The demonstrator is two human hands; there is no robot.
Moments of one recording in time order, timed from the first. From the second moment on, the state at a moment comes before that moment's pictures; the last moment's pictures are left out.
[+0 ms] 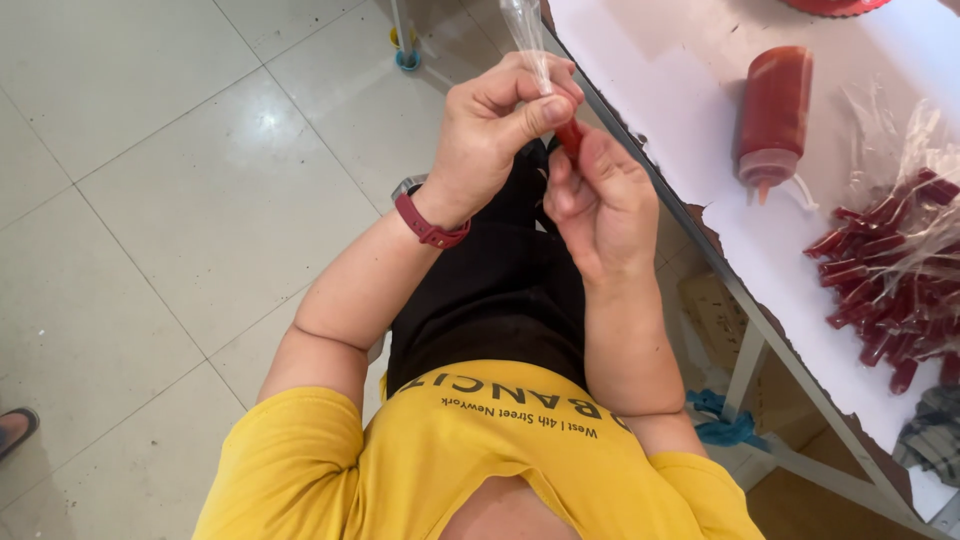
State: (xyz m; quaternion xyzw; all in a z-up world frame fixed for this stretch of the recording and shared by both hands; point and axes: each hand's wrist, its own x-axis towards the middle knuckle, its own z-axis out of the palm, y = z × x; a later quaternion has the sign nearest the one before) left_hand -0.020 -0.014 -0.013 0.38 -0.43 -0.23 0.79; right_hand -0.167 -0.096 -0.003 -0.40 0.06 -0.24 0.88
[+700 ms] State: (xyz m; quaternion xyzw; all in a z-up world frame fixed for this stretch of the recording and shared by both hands) left_hand -0.015 0.023 0.020 0.65 -0.69 0.06 0.32; right_hand -0.193 -0.111 0.025 -0.94 0.15 -0.28 0.14
